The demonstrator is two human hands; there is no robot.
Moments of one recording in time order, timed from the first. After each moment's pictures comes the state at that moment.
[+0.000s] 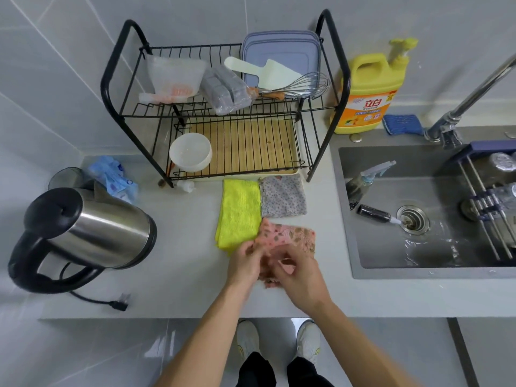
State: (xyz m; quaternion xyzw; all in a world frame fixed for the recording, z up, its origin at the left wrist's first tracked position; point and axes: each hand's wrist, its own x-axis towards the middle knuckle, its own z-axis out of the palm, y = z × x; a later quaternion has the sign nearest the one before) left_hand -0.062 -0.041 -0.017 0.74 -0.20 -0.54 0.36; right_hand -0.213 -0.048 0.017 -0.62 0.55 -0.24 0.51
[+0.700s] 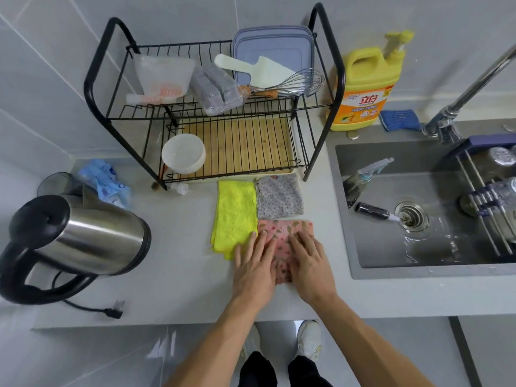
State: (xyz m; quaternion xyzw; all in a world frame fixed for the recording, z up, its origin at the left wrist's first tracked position) left_hand -0.079 -0.025 -0.065 0.71 -0.70 -0.10 0.06; right_hand -0.244 -0.069 -0.061 -0.77 0.58 -0.13 0.23
